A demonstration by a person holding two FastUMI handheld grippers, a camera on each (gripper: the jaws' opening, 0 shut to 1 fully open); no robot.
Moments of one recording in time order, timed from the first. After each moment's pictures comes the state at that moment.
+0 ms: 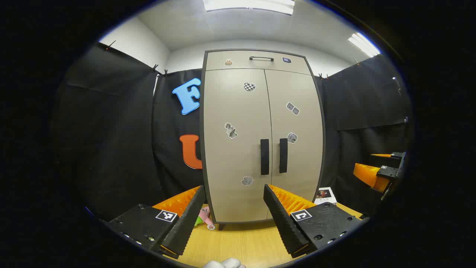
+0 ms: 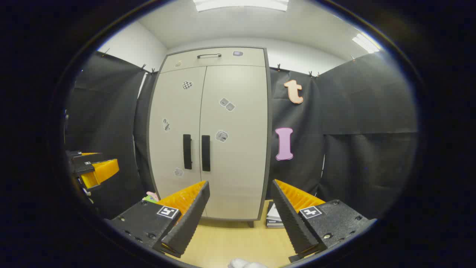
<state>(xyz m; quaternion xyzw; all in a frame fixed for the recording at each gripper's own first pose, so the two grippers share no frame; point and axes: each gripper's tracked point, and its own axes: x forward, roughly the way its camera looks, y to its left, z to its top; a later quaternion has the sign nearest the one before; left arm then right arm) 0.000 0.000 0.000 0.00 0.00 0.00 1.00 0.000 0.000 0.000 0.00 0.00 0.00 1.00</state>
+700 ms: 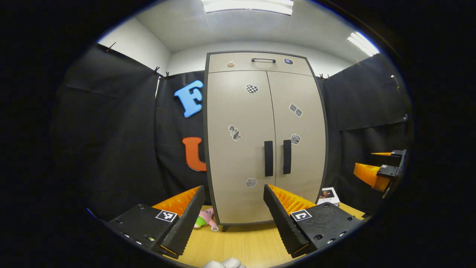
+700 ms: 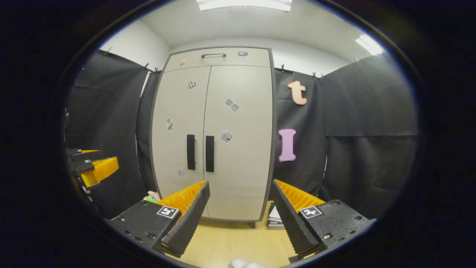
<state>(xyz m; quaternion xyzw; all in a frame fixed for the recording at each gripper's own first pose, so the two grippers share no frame) -0.001 0.008 0.003 0.00 -0.01 0.01 1.00 0.003 0.010 0.002 -0.01 0.00 0.01 1.00</state>
